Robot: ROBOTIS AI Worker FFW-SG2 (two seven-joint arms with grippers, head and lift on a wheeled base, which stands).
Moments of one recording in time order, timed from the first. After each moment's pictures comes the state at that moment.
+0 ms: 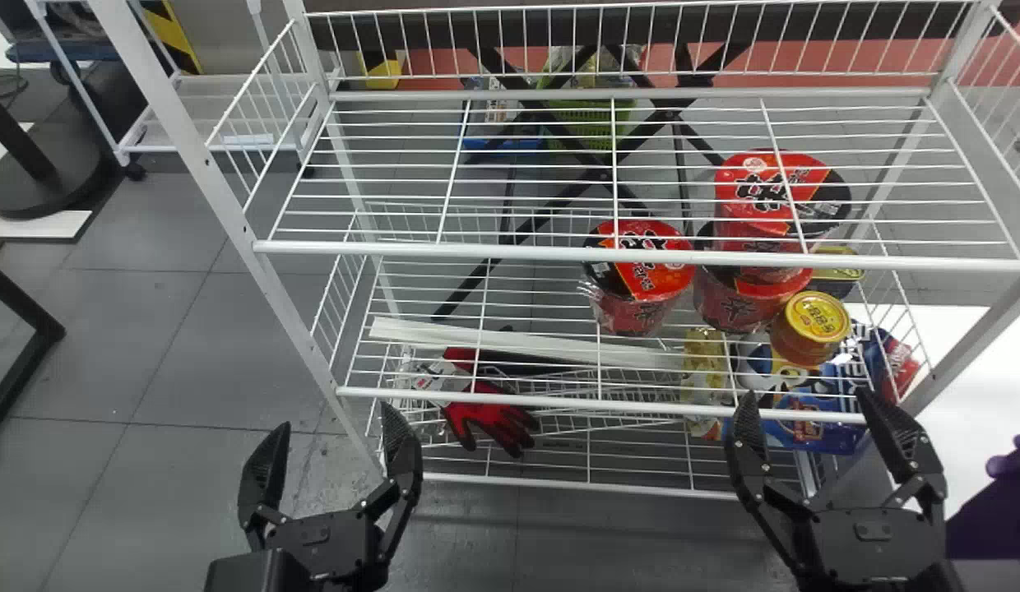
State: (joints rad) left arm 0.64 0.19 -0.24 -1.78 0.09 -0.45 0.48; right arm 0.64 -0.21 0.22 -1.86 -0.01 -0.38 -0.24
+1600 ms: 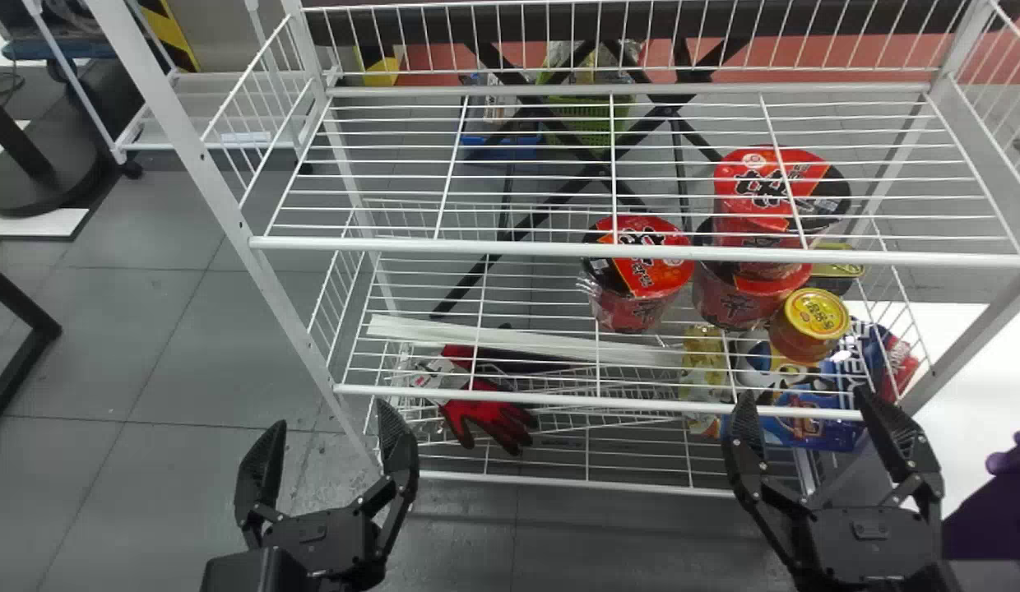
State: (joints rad) left arm 0.64 0.19 -0.24 -1.77 0.09 -0.47 0.48; right arm 0.64 -0.21 0.23 -1.84 0.00 -0.42 -0.27
